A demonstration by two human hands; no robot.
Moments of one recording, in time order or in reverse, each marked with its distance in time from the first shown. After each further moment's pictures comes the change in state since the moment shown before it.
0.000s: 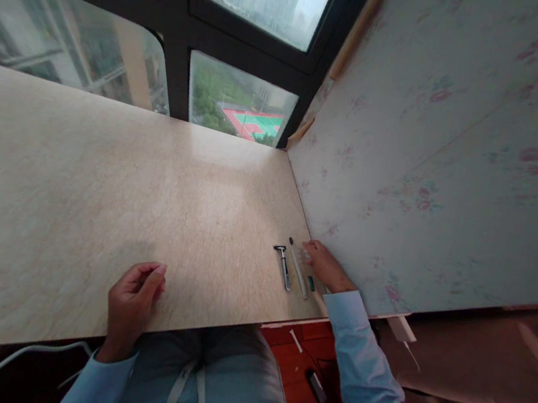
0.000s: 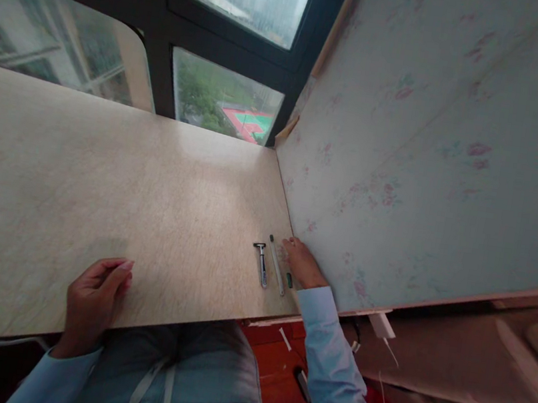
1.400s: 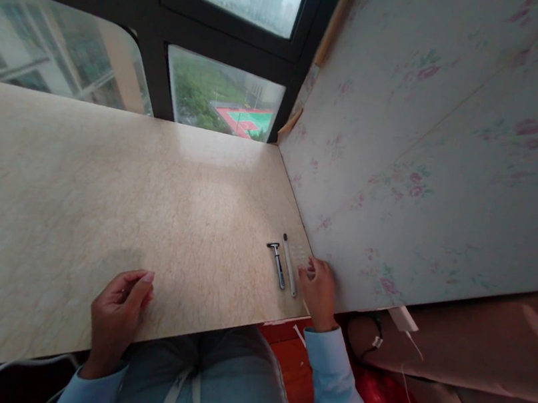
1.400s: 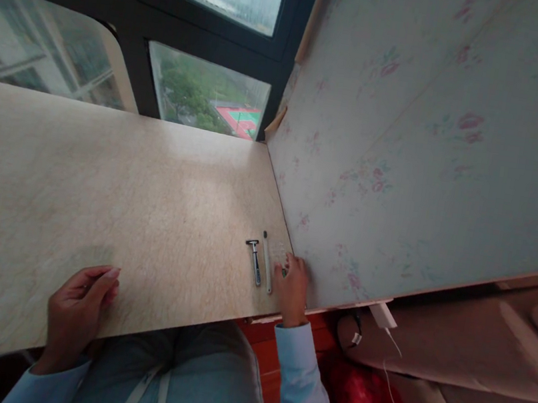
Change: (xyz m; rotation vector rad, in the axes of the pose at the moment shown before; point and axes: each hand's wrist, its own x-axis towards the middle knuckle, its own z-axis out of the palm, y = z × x) left_hand -0.003 0.005 0.001 0.131 0.035 -0.012; right_hand -0.061 -0.042 0.039 0.268 0.493 0.350
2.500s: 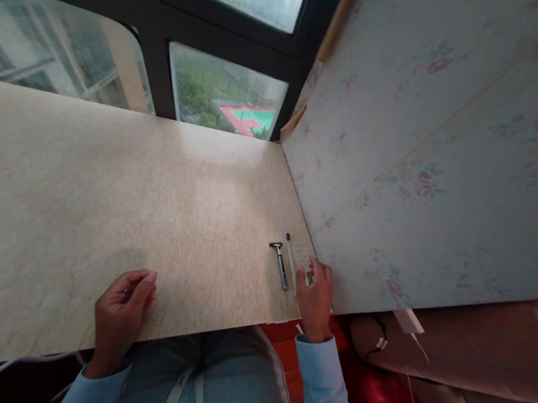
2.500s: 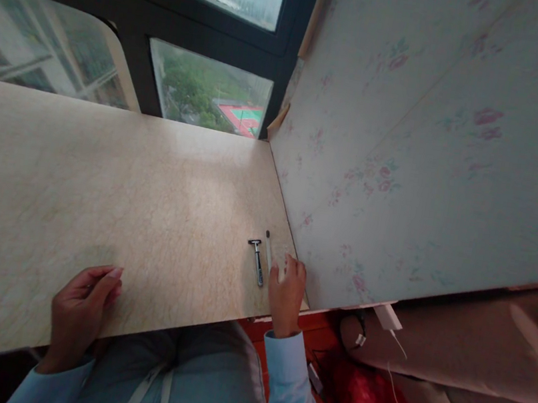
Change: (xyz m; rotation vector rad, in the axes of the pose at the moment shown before) left_hand -0.001 0.002 0.000 0.064 -0.018 0.071; right_hand -0.018 -0.027 0.004 0.034 0.110 0.001
